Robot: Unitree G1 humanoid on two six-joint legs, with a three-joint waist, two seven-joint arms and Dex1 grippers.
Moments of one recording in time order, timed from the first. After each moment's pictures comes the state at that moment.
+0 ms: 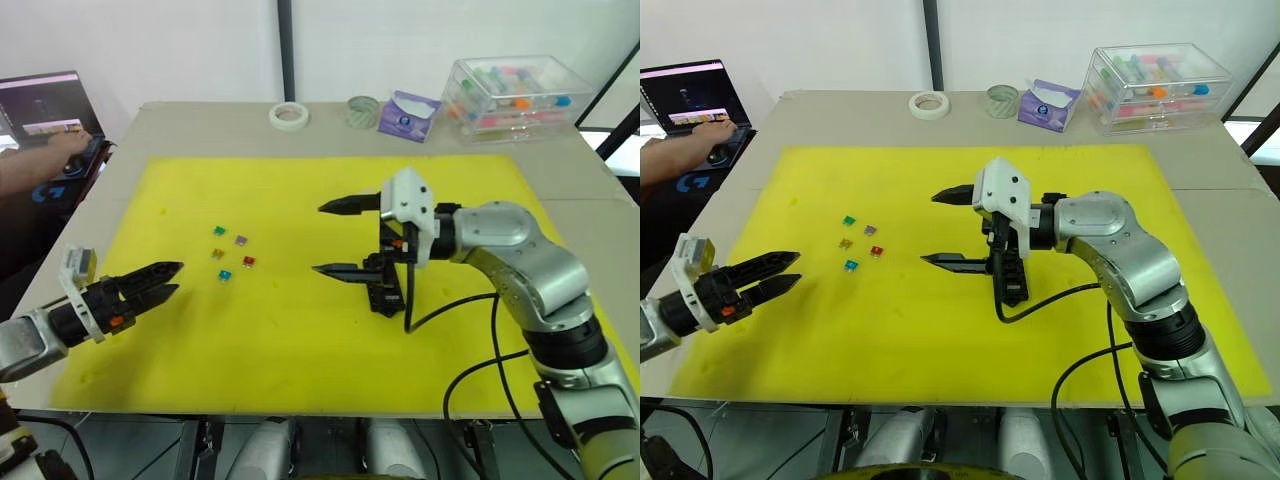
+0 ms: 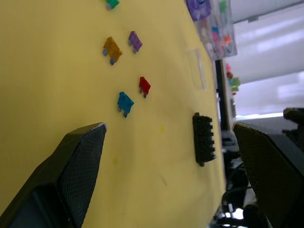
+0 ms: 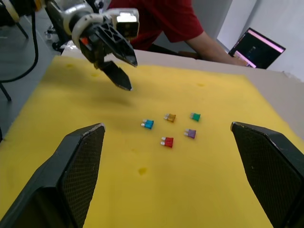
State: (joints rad) left arm -0.25 0.66 0.78 0.26 -1.52 1.59 -0.20; right arm -0.66 -0.60 0.19 -0.37 0.49 0.55 0.95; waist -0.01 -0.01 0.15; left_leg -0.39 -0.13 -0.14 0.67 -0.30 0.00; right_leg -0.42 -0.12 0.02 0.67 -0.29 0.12
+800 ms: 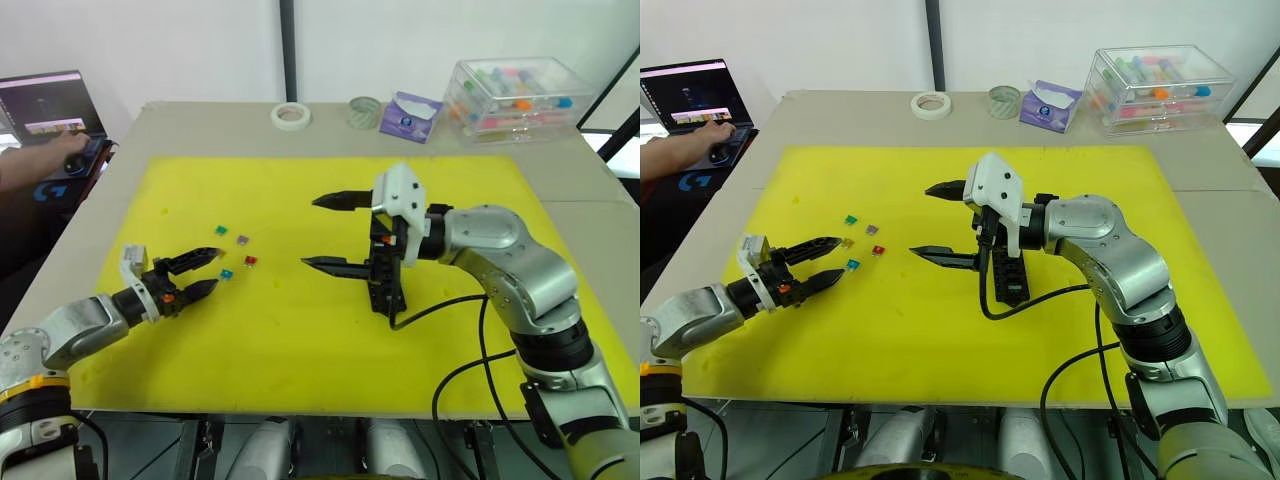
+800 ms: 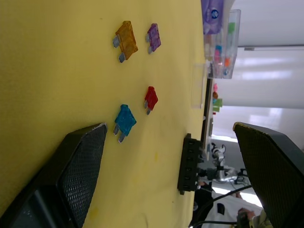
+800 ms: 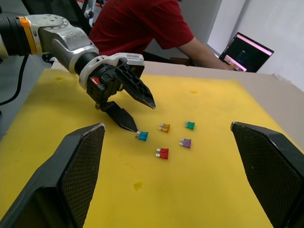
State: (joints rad) left arm -0.26 0.66 0.43 0.33 -1.96 1.27 0.18; right arm -0.66 -0.56 0.18 -0.39 0.49 0.60 0.90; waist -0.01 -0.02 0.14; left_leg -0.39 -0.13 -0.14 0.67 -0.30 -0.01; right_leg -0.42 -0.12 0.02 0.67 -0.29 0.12
